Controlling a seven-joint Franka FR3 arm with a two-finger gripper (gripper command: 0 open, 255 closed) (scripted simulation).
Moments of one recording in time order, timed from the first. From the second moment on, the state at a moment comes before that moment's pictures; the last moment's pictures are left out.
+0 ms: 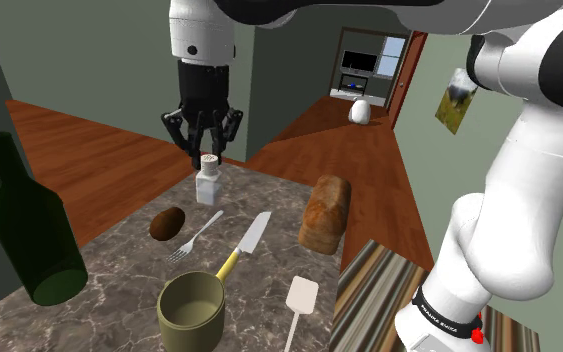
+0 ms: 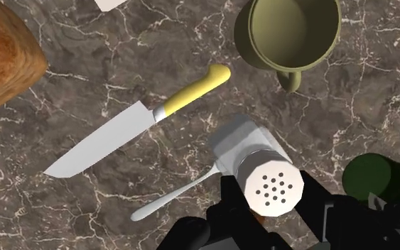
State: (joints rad) arm 0.33 0.04 0.31 -1.66 -0.01 1.68 0.76
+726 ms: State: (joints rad) arm 0.45 0.08 0.42 -1.60 -0.03 1.65 0.99
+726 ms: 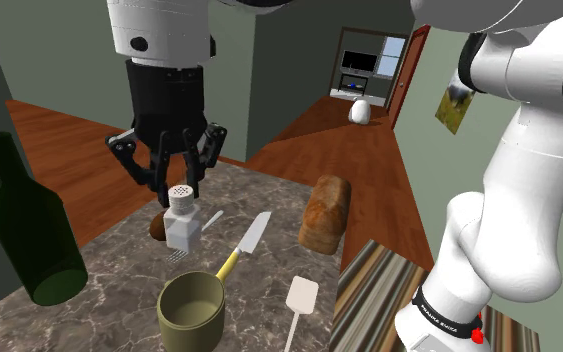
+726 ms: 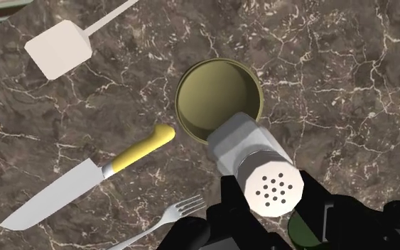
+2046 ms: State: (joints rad) arm 0.45 0.09 0.42 -1.85 -0.03 1.91 1.00
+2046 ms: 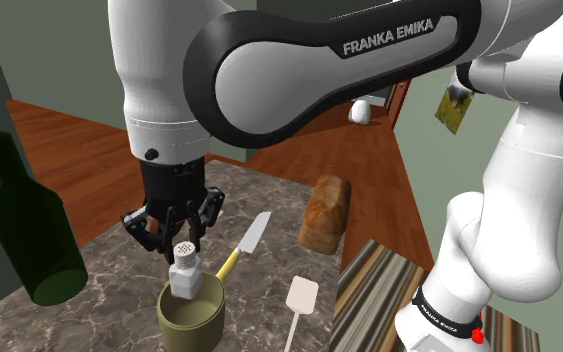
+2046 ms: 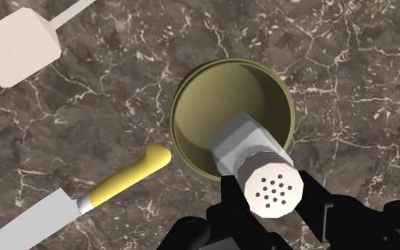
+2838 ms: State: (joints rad) arm 0.45 0.09 0.42 -1.86 -0.03 1.92 1.00
